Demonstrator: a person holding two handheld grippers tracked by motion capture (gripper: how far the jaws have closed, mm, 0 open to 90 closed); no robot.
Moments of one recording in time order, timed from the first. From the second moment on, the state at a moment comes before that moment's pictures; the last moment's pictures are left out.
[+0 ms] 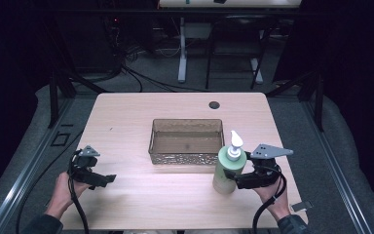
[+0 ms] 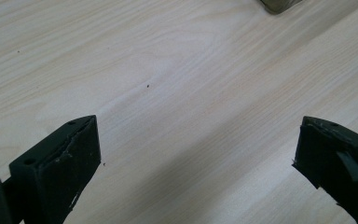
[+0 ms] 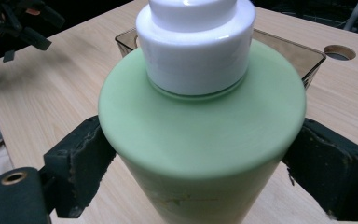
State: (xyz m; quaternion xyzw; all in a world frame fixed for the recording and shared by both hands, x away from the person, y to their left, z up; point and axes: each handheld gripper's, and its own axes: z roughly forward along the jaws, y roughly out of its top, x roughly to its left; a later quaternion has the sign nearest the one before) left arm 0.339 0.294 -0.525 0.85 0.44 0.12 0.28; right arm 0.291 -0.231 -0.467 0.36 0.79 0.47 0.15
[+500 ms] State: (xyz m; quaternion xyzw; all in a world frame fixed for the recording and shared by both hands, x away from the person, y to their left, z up) left arm 0.339 0.293 -0.526 0.85 0.43 0.12 0.27; right arm 0.291 -0.195 -0.466 0.40 0.78 0.45 0.17
